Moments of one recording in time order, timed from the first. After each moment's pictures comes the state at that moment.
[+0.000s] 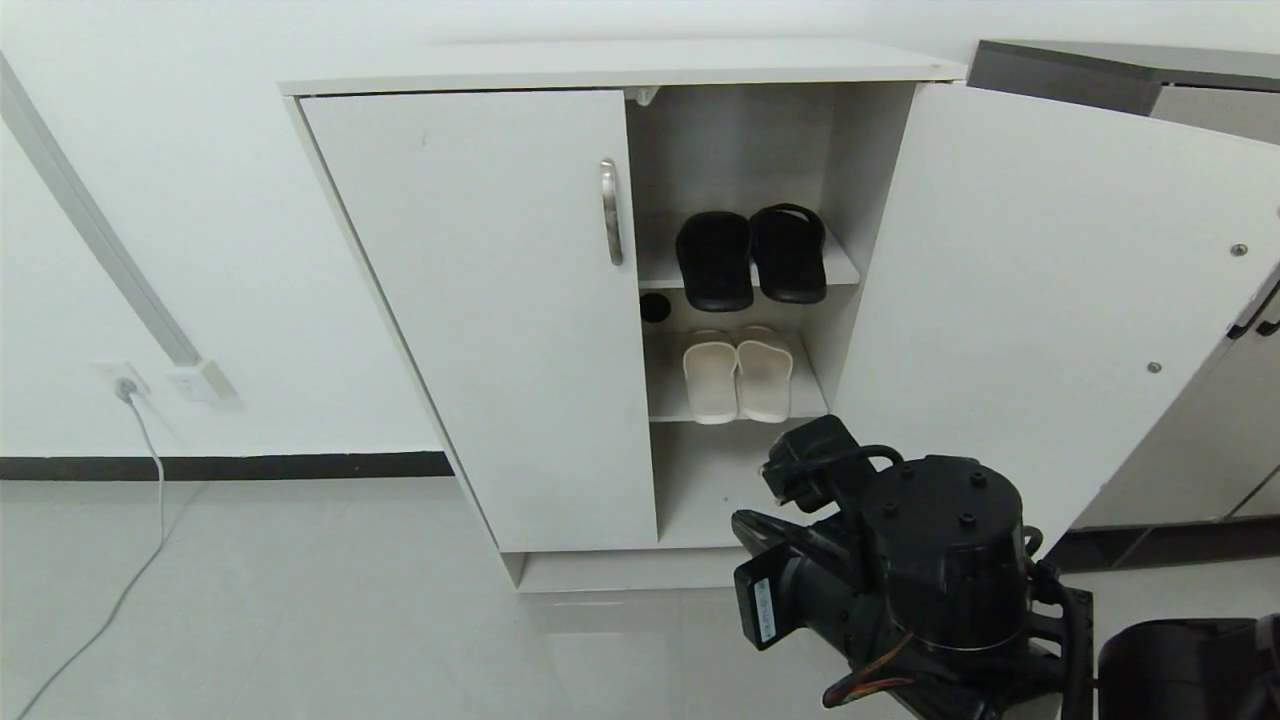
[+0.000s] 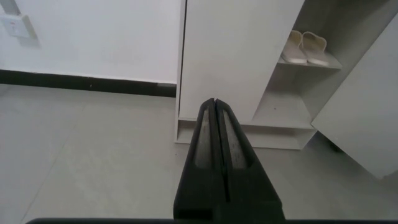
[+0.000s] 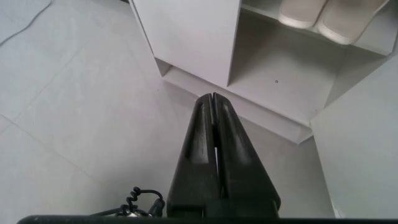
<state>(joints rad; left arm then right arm) 0.00 0.00 0.00 0.00 0.05 -0.11 0.98 1.78 -0.73 -0.77 -0.42 0.13</state>
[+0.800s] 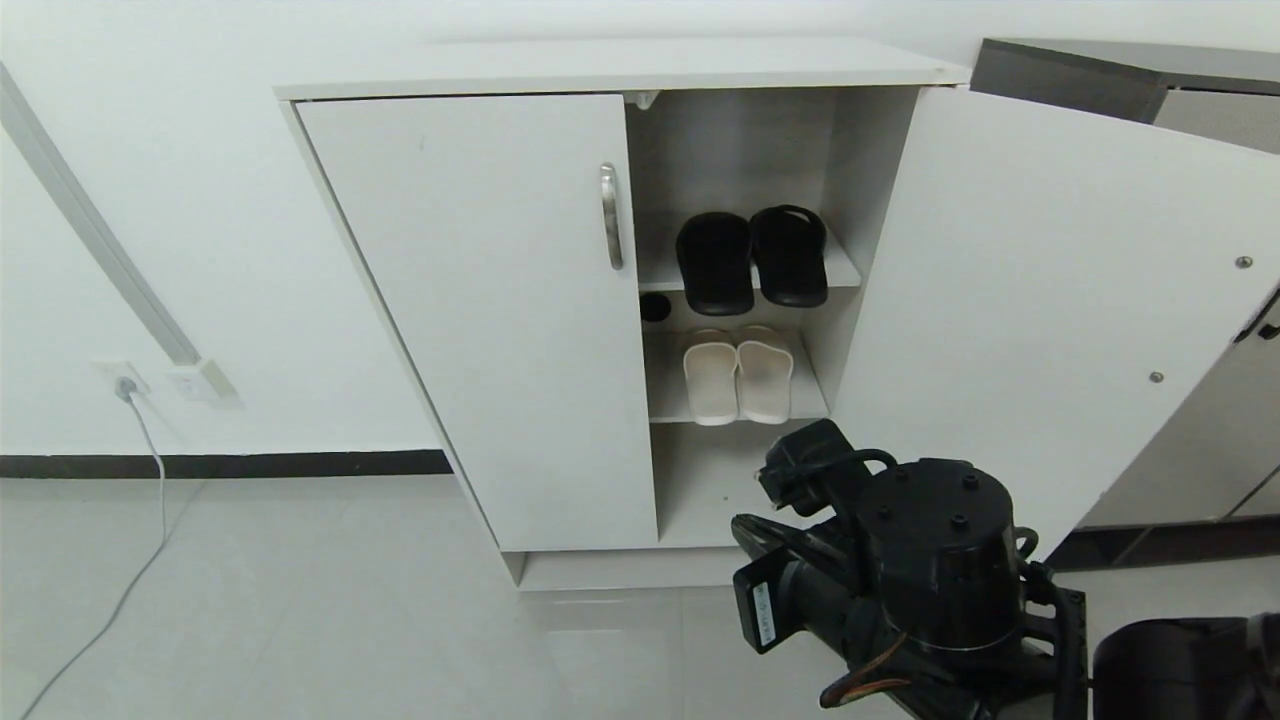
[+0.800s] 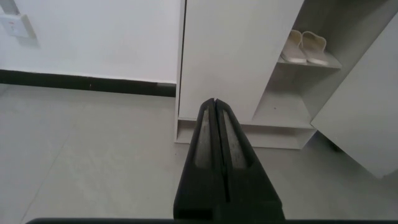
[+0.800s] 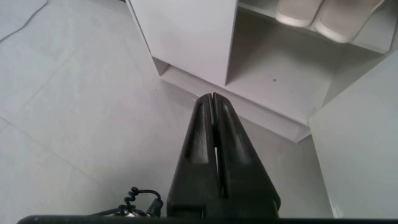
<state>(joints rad) 0.00 0.00 0.00 0.00 0.05 -0.11 0.98 1.79 -0.73 -0.77 -0.42 0.12</state>
